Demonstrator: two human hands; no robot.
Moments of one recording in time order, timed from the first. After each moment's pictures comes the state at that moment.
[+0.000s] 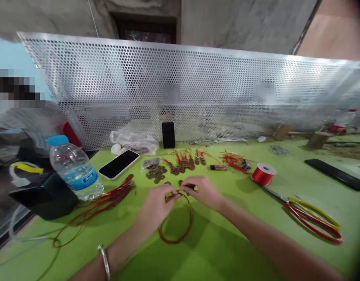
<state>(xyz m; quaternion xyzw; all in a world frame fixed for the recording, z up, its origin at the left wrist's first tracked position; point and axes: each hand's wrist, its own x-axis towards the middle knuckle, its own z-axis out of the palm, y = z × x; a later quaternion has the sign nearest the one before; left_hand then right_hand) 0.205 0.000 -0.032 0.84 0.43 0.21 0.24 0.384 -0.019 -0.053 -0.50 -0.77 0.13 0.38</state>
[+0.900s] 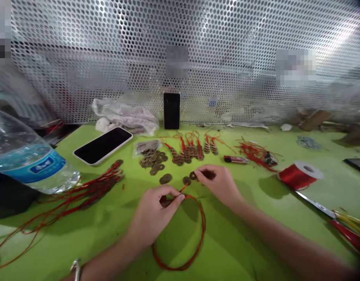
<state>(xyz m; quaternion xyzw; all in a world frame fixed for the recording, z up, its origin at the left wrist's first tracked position) 0.210 0.016 -0.075 0.73 0.48 0.25 0.42 0.402 0.008 -0.085 -0.63 -0.61 0.22 0.43</state>
